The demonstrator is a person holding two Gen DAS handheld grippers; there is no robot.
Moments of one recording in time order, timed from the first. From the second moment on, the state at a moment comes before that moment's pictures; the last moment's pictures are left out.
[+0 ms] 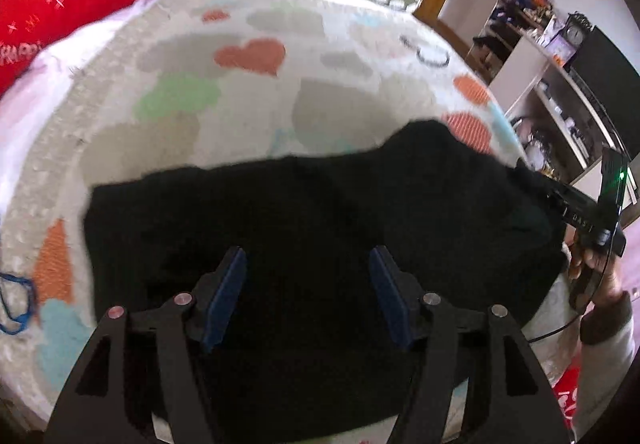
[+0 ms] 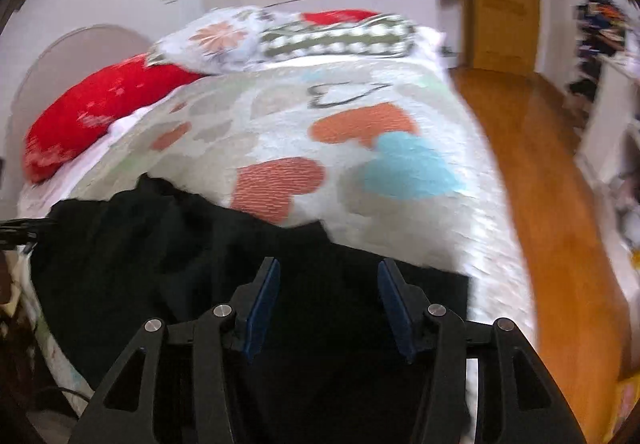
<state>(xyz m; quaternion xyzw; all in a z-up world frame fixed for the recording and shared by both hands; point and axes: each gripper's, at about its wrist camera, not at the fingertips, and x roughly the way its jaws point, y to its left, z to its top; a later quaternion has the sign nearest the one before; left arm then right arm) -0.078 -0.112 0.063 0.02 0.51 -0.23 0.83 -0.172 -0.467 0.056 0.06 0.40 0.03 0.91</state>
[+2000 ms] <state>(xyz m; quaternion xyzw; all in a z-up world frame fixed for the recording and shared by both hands) -0.077 -0.058 0.077 -0.04 0.47 -0.18 0.86 -0.171 -0.385 0.108 0.06 0.36 0.11 0.93</state>
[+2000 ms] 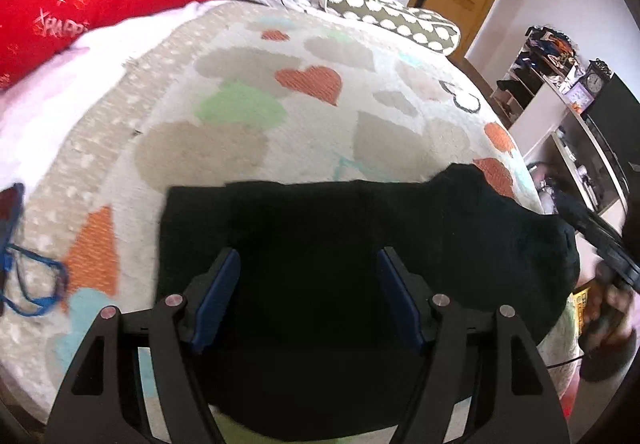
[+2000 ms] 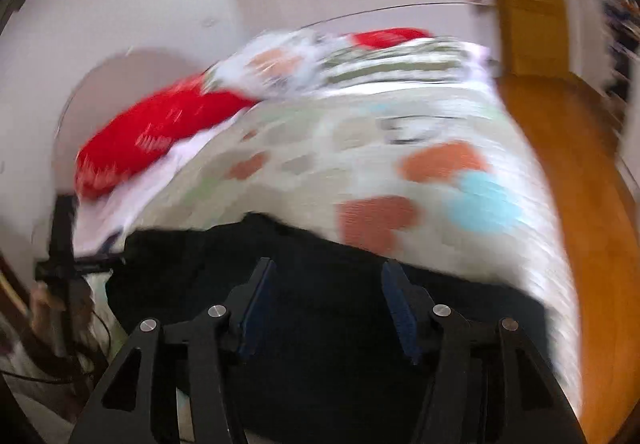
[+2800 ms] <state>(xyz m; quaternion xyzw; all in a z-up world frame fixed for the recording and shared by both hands) -0.051 -0.020 0.054 -0.05 0.49 -0.10 0.86 -0.063 -0.327 0.059 0.02 0.42 0.12 0.90</state>
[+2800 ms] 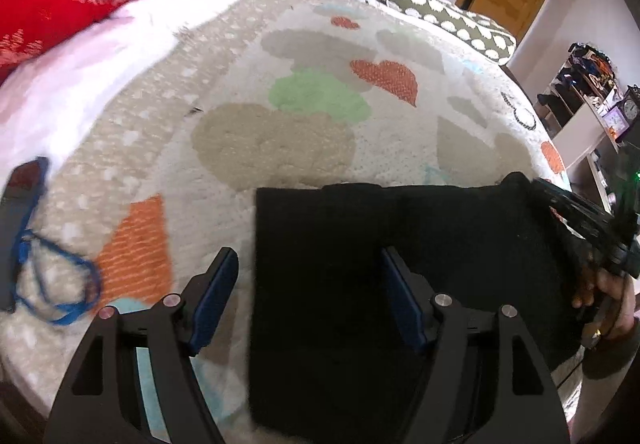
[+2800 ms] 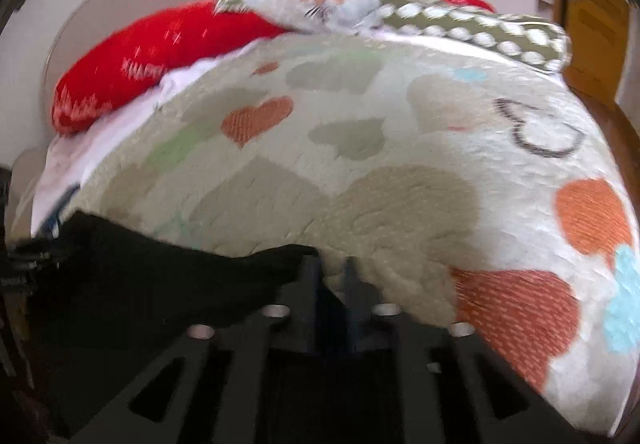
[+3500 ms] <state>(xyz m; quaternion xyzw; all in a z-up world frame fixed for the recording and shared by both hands) -0.107 -0.015 0.059 -0.02 0.50 -0.12 0.86 -0.227 -0.270 0.057 -0.02 0.45 0.25 0.86</state>
